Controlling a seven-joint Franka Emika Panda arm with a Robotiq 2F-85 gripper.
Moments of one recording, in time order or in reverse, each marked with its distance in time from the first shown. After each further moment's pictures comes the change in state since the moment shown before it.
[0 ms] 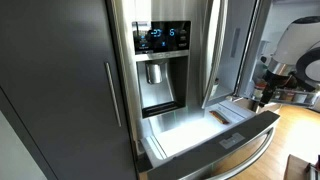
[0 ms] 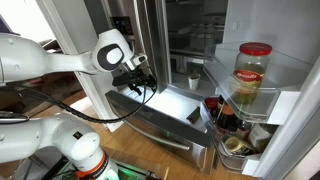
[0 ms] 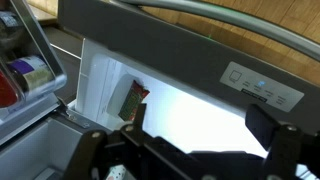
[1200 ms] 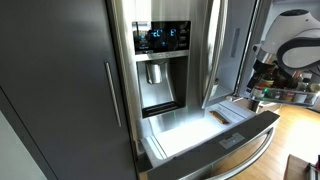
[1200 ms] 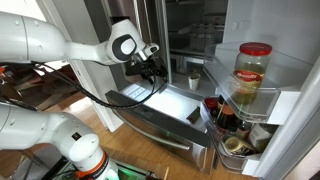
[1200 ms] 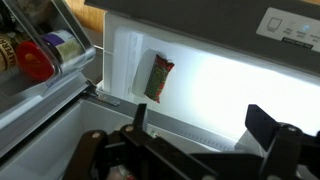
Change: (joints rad) arm -0.049 0.213 -0.017 0.187 -0.007 0.110 0.073
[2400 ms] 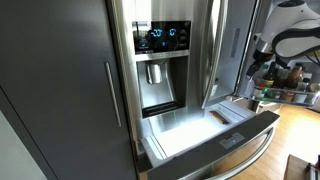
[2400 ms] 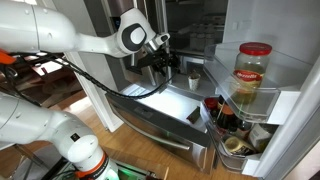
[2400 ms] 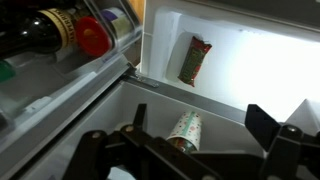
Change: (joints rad) arm -0.043 0.102 -0.045 0.155 -0.075 0.025 -0.012
